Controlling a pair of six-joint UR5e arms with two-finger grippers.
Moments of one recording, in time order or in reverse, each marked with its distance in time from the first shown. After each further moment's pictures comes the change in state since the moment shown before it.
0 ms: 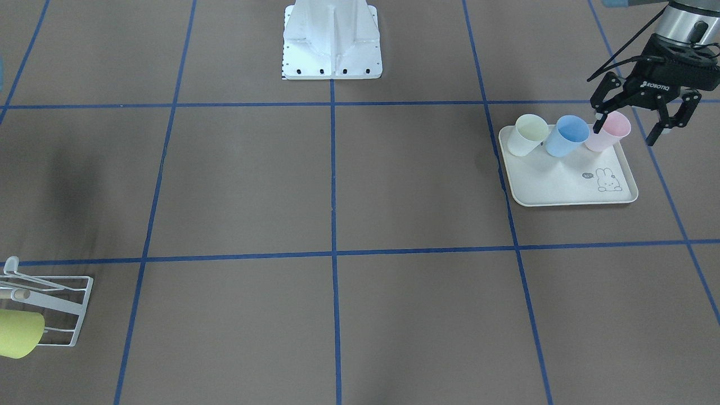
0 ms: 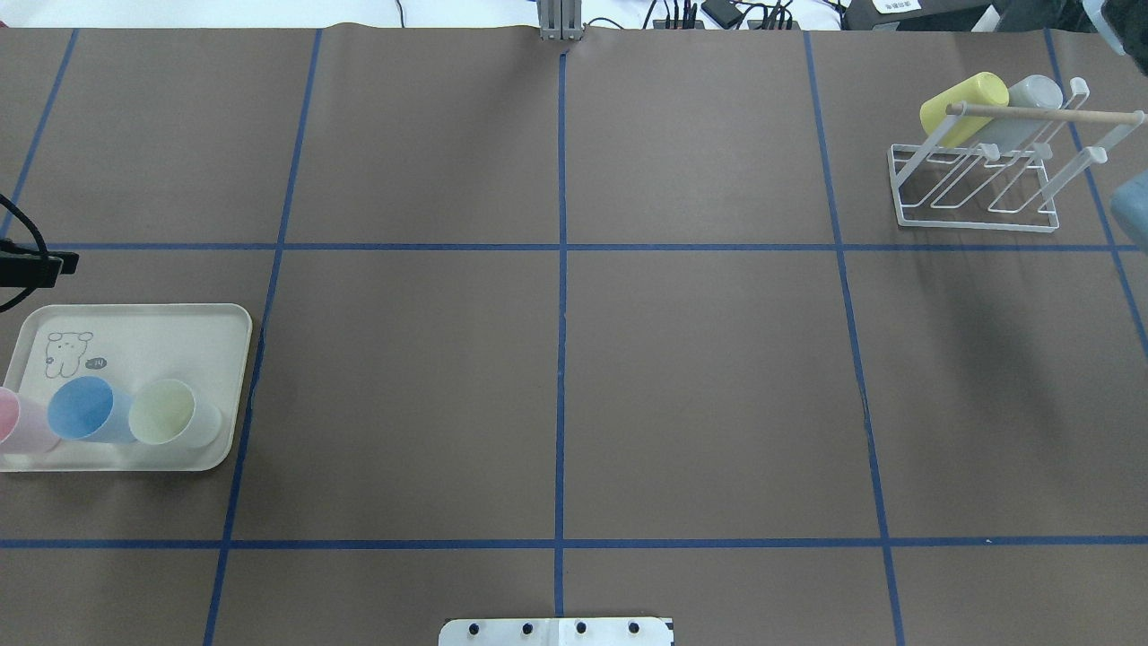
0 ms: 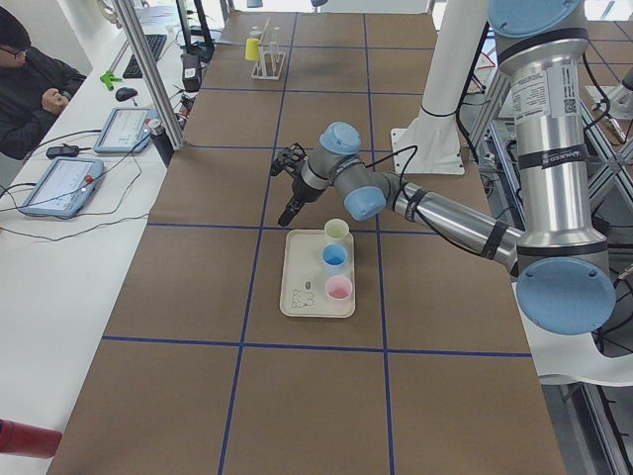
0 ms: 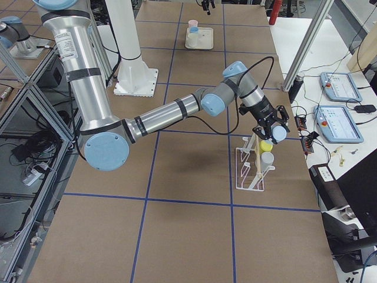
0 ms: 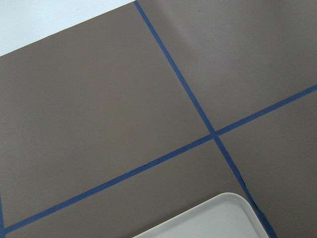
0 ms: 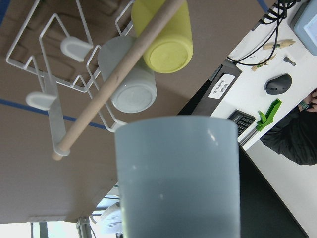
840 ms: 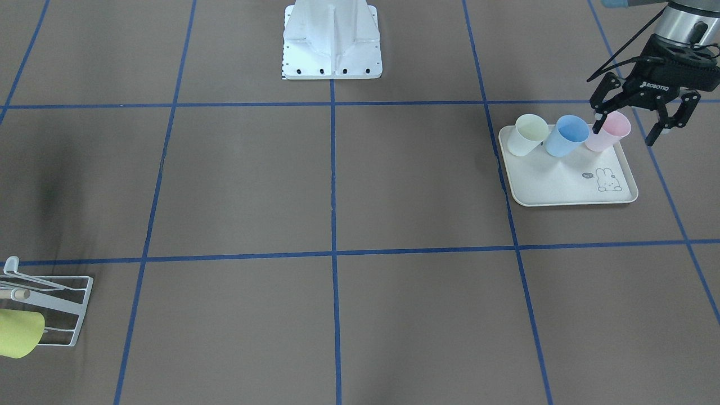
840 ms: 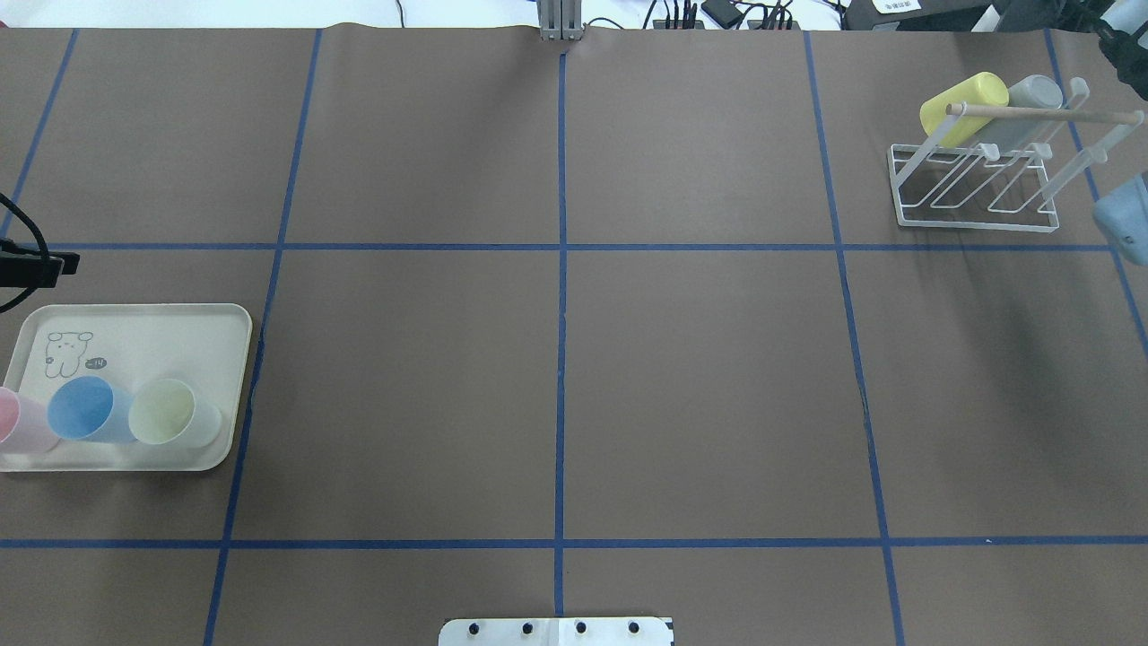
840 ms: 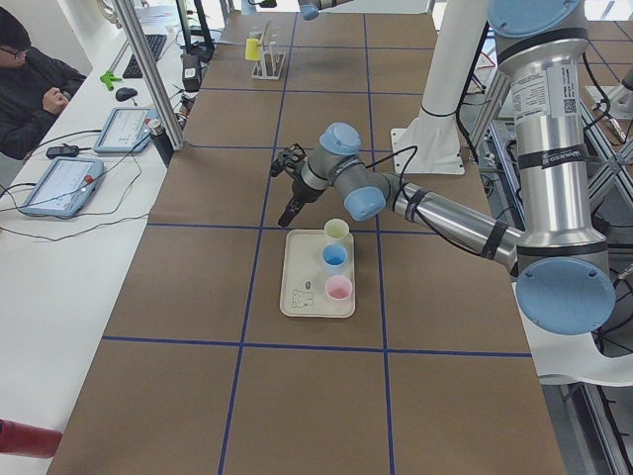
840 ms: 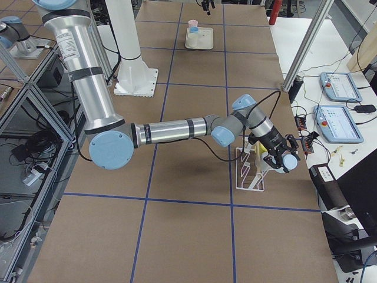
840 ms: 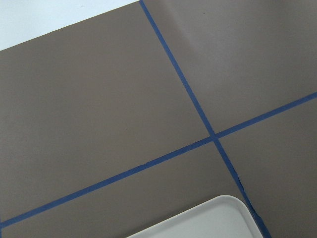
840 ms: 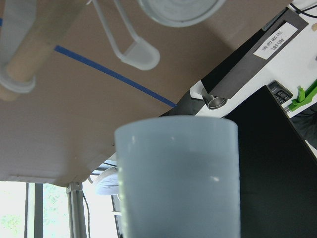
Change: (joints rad) left arm 0.001 0.000 0.003 -0.001 0.000 -0.003; right arm -0.004 0.013 -0.288 0.278 -0.076 -0.052
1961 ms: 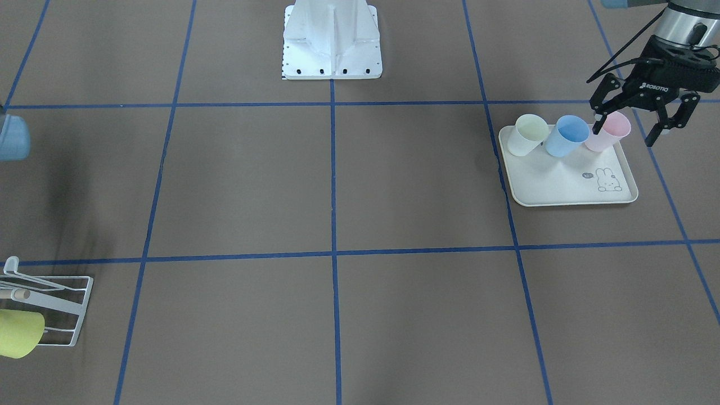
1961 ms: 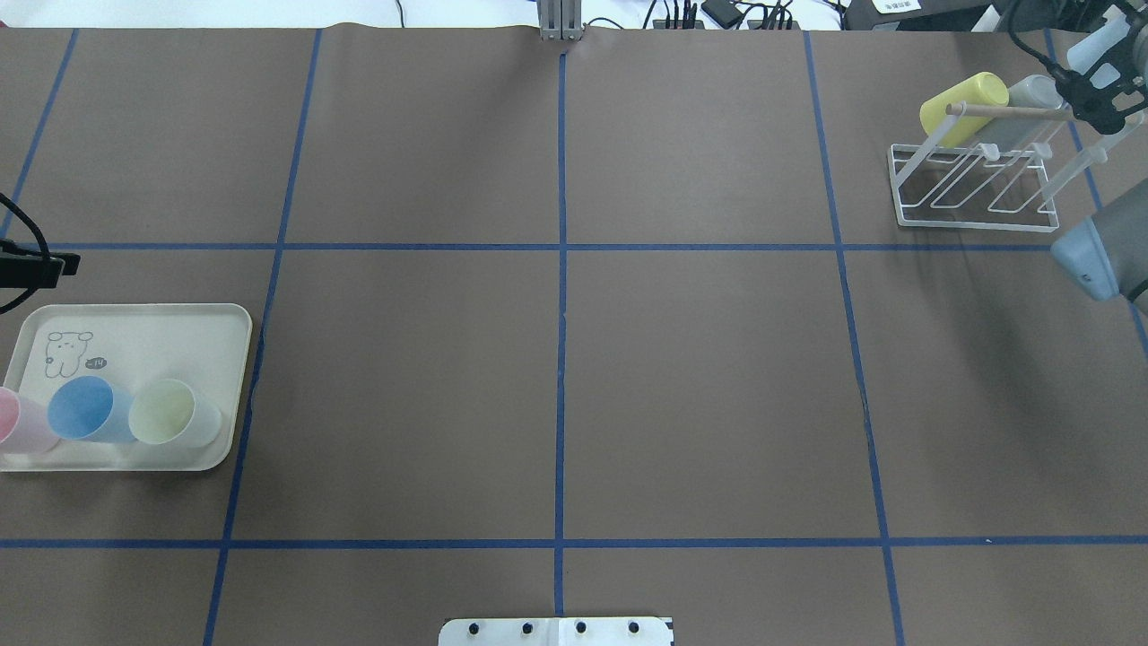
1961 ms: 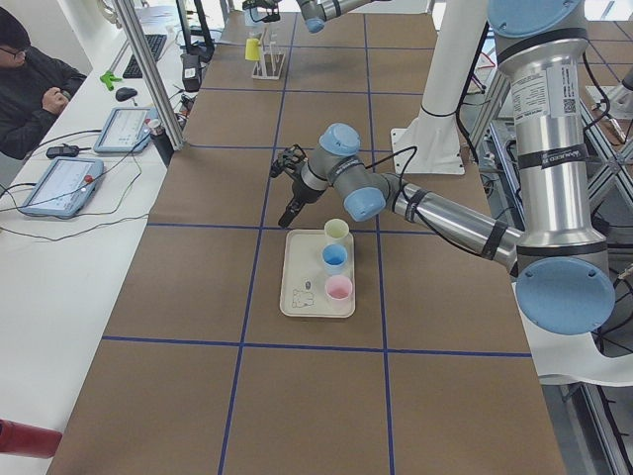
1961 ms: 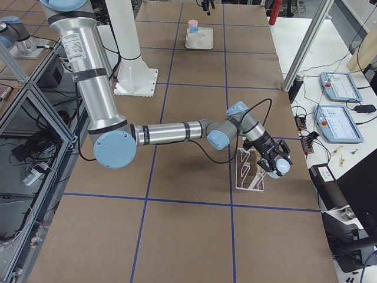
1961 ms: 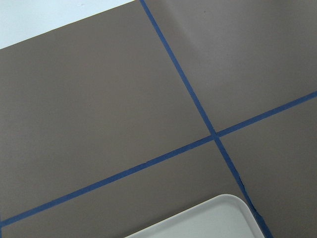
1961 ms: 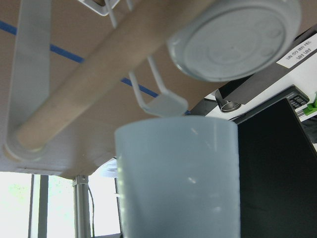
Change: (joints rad) left arm 0.001 0.000 0.004 0.000 0.000 0.000; right arm -0.093 -0.015 -0.039 0.003 -0.143 0.005
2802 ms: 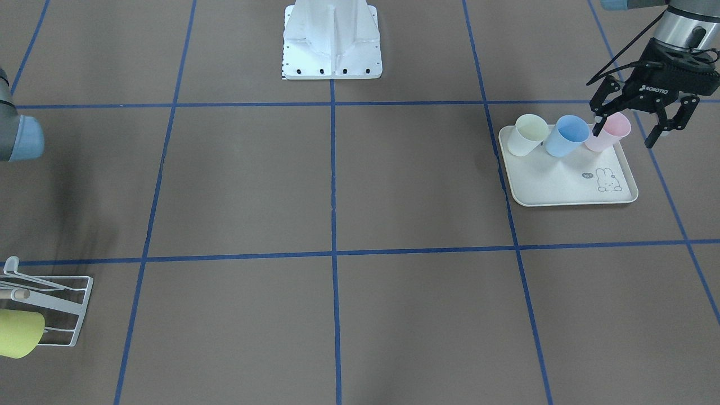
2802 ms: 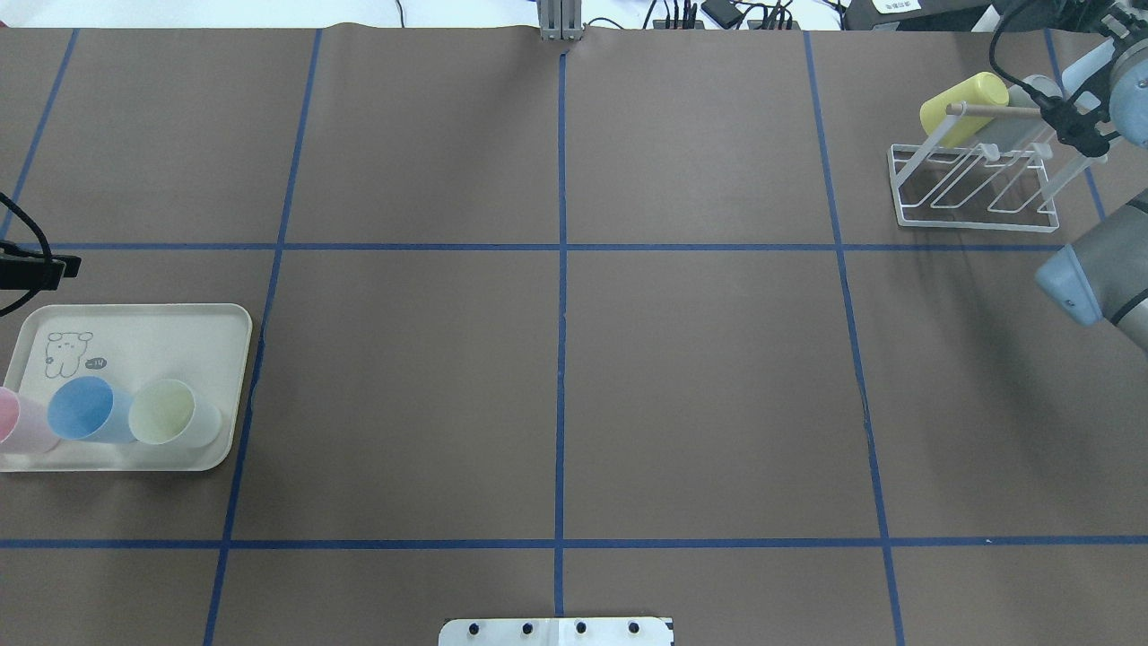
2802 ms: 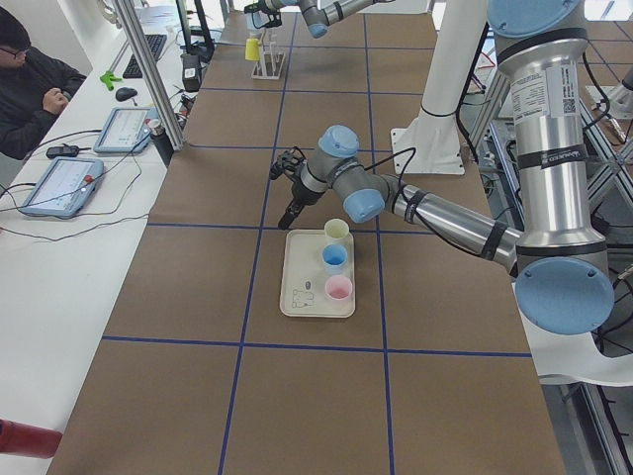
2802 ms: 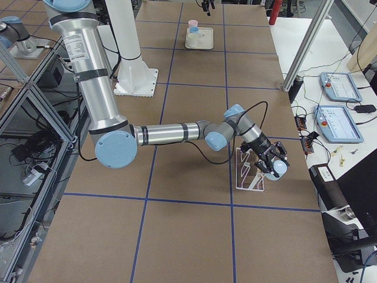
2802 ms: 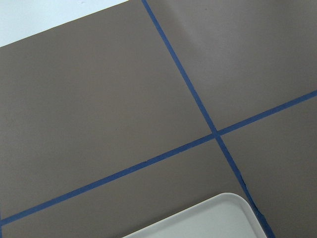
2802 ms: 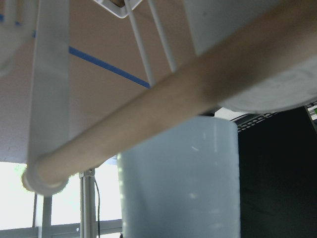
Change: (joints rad) left arm 0.002 -0.001 0.011 0.000 0.000 0.003; right arm -0.042 -0.009 -0.010 0.000 -0.076 0.003
